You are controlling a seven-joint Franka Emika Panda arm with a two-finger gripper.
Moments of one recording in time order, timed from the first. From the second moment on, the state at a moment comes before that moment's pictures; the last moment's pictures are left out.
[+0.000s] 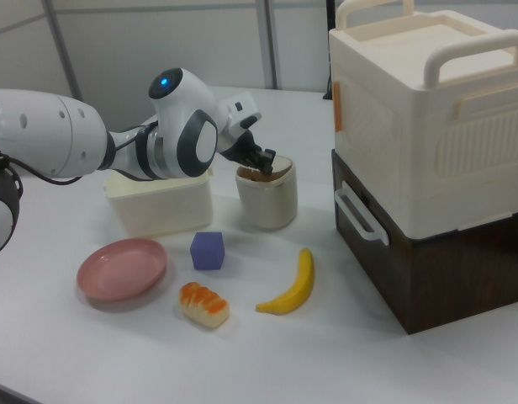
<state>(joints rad) -0.25 0.41 0.16 -1.70 -0.32 2.76 0.18</state>
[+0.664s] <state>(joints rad) -0.25 0.41 0.16 -1.73 -0.37 2.76 0.18</state>
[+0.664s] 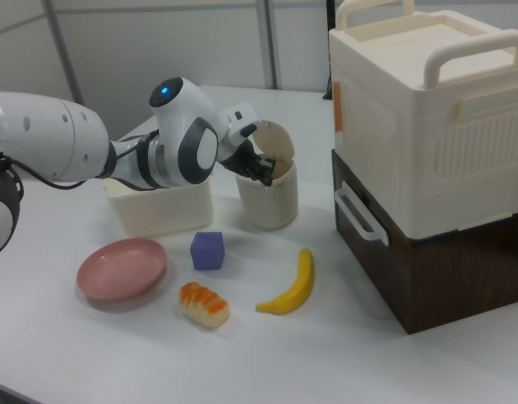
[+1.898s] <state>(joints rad) -0.22 0.46 0.17 -1.49 -0.29 2.84 0.26</state>
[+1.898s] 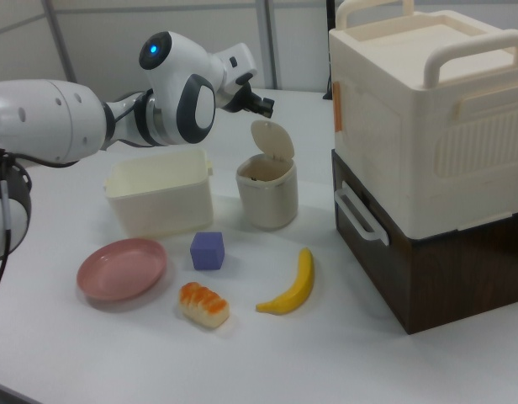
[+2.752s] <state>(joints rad) -0.17 0.60 0.17 -1.35 -0.30 2.89 0.29</state>
